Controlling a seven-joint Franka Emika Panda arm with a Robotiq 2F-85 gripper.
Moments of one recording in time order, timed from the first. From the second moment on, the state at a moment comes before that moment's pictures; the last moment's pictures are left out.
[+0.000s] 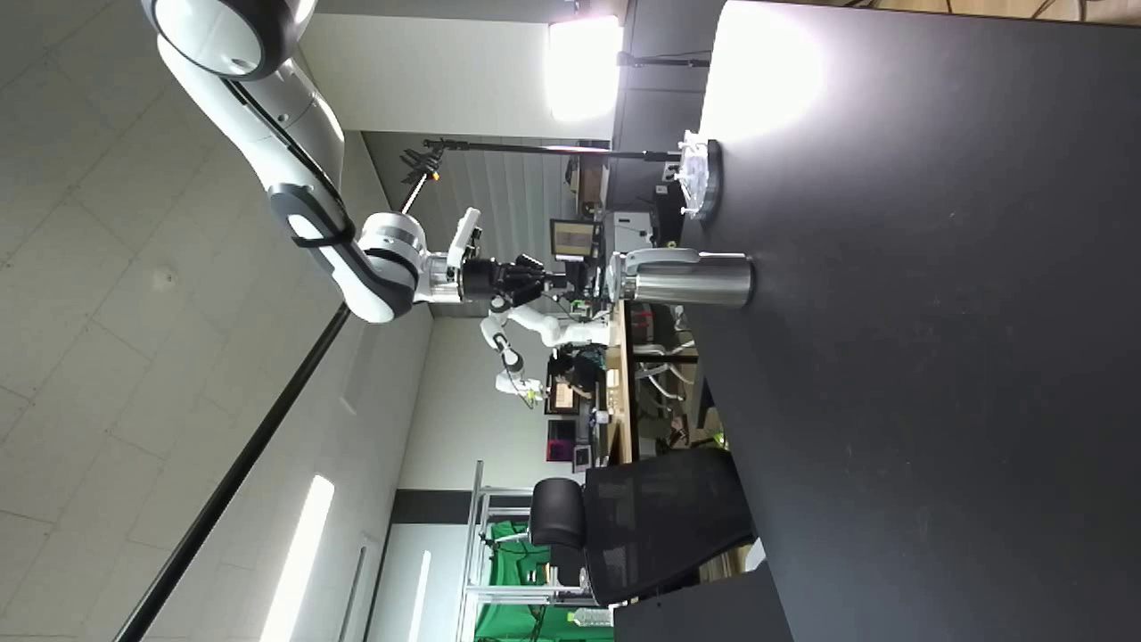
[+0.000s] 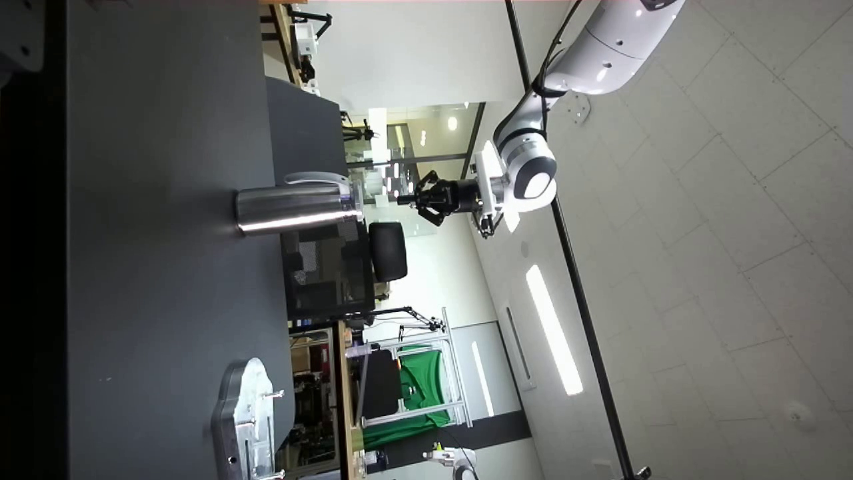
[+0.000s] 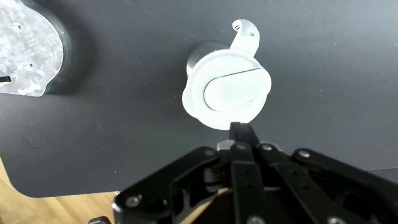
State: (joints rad) arm -0.32 0.73 -0.11 -1.07 0.10 1.79 -0.37
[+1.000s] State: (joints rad) arm -0.33 0.73 -0.11 -1.14 0.10 1.88 -0.41
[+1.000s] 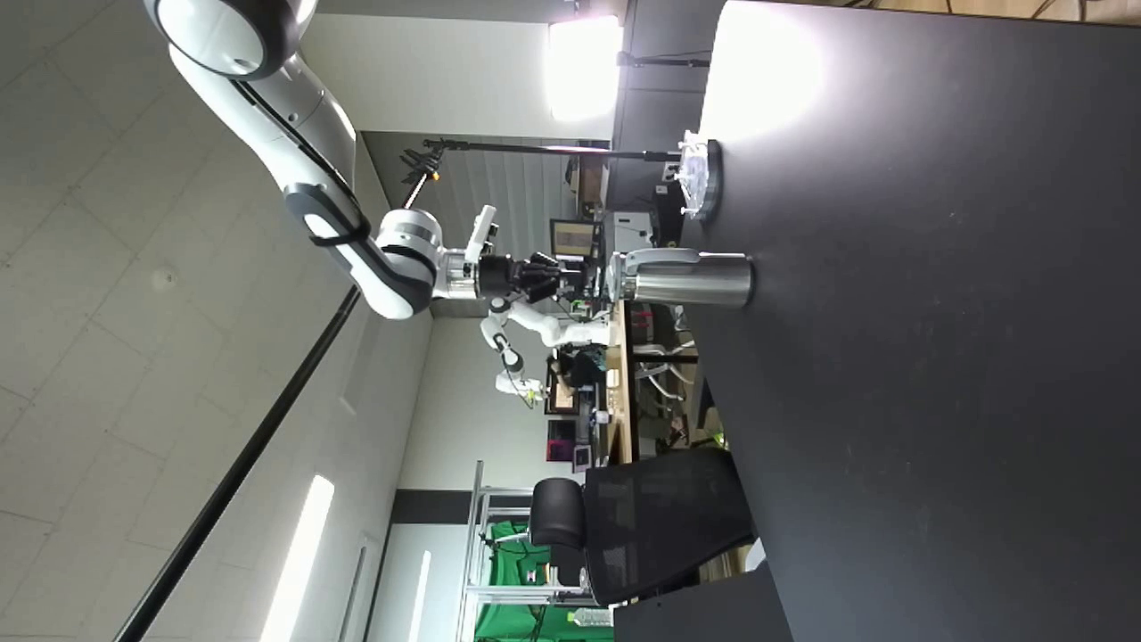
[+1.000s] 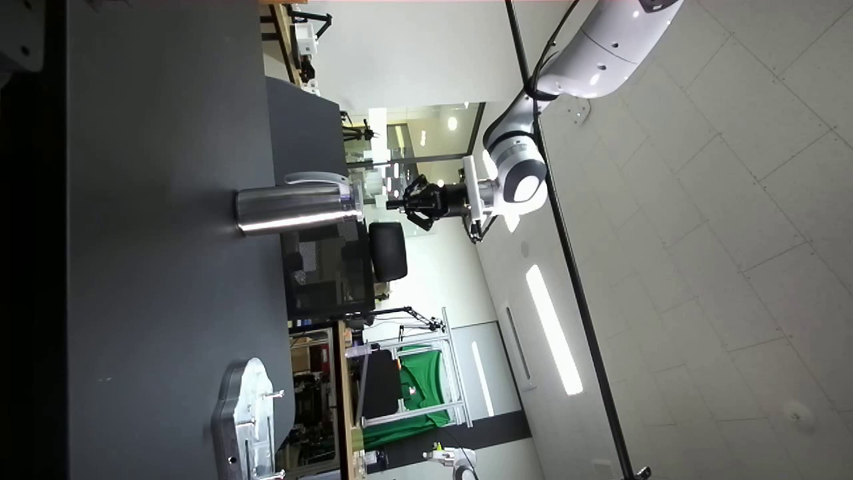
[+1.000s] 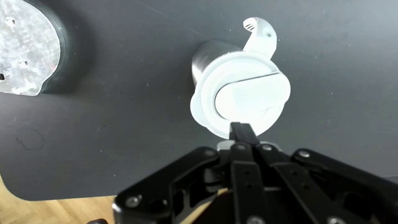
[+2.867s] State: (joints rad) arm -0.34 0.73 -0.09 -1.27 0.12 2.03 -0.42
